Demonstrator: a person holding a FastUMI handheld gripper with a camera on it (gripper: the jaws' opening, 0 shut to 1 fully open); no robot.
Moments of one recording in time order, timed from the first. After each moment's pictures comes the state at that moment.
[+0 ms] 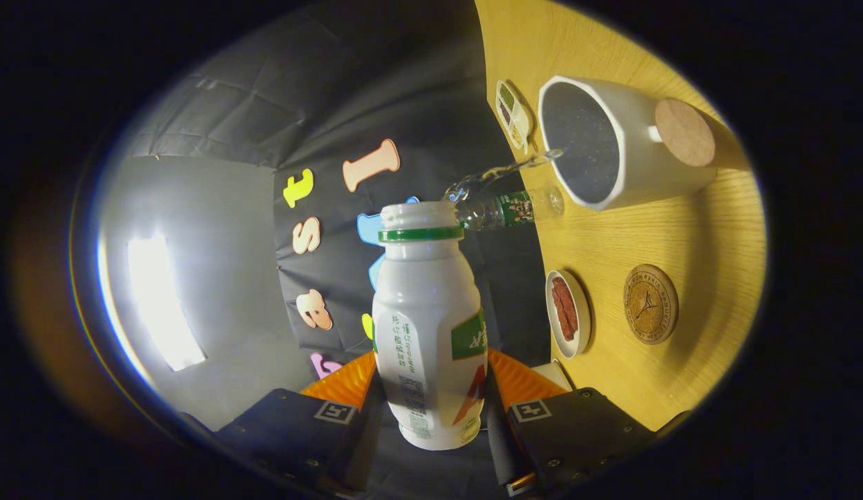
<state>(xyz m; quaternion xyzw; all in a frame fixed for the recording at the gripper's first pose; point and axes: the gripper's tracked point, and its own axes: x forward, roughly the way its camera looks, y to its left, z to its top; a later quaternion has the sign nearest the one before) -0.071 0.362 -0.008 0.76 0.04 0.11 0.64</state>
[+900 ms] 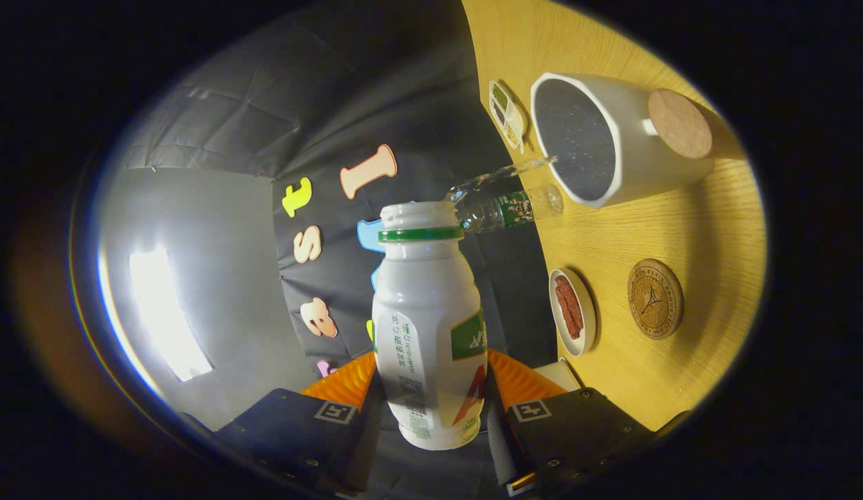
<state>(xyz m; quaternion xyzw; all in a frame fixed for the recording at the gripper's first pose) -0.072 0.365 -0.010 0.77 0.03 0.11 0.62</state>
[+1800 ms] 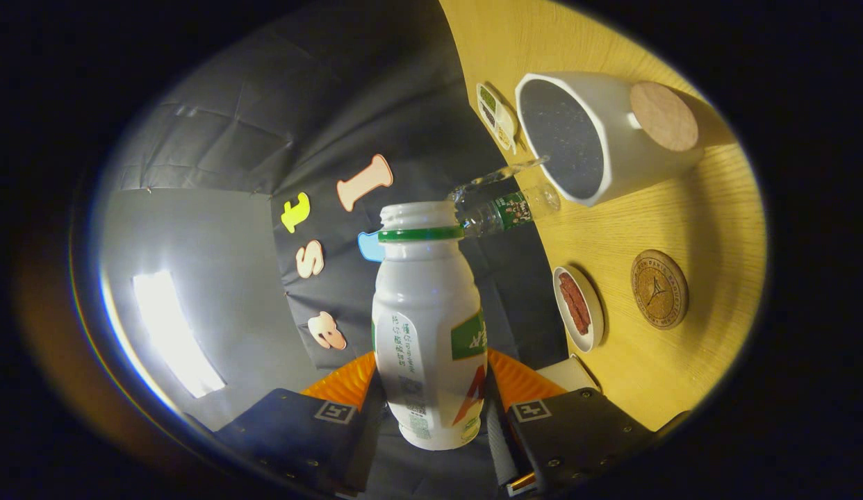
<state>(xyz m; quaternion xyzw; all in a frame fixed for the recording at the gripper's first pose) -0.069 0.367 -0.006 0.80 0.01 0.09 0.59</state>
